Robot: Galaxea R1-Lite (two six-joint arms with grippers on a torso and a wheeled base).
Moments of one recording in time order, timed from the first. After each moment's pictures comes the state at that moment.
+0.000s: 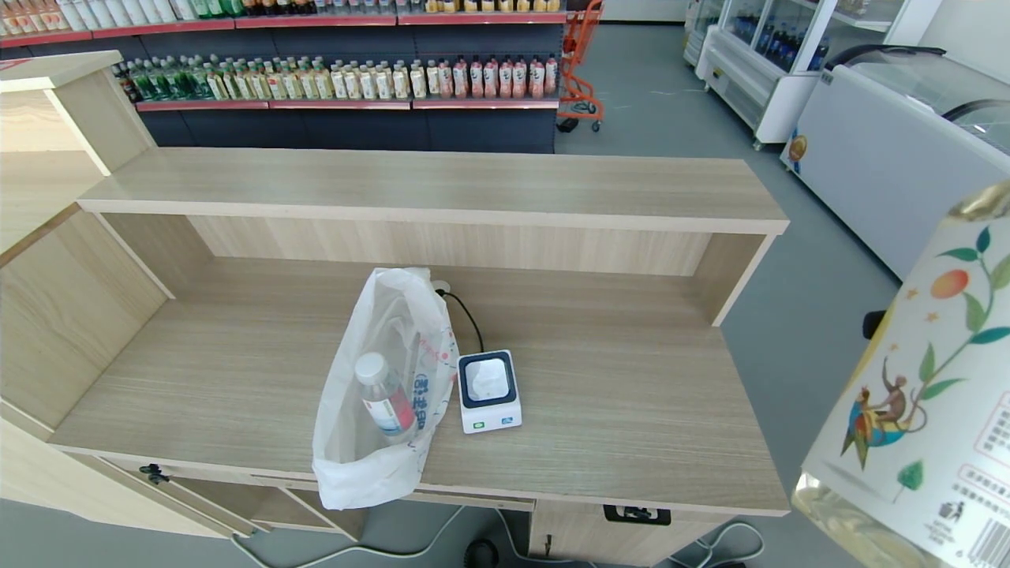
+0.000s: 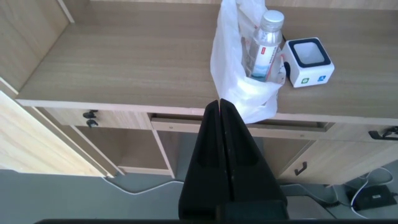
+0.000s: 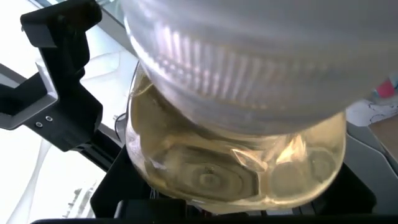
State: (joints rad) left arm 0.00 0.00 0.00 0.00 -0.03 0.01; right arm 0.26 1.14 -0.67 -0.73 1.28 0.66
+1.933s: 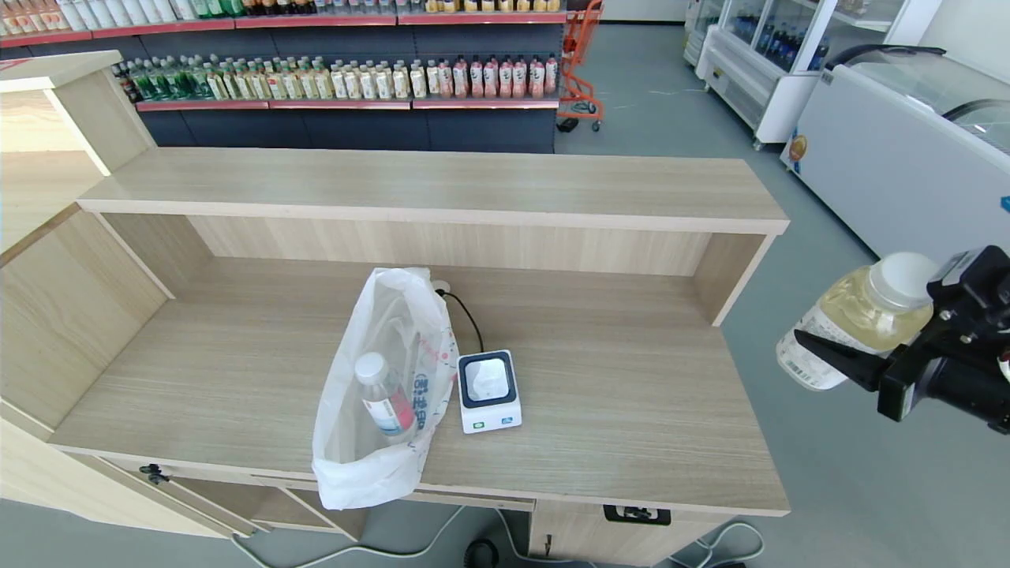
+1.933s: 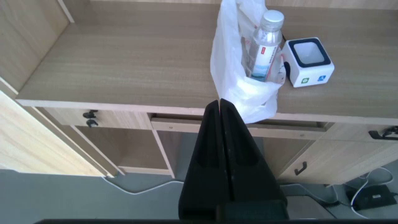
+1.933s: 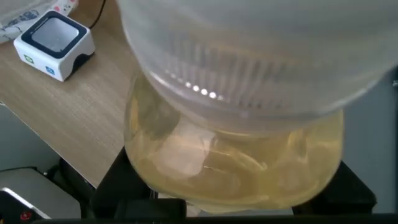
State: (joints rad) left arm 0.00 0.00 0.00 0.00 -0.03 0.01; right arm 0.01 1.34 -0.43 -0.82 0.41 -0.58
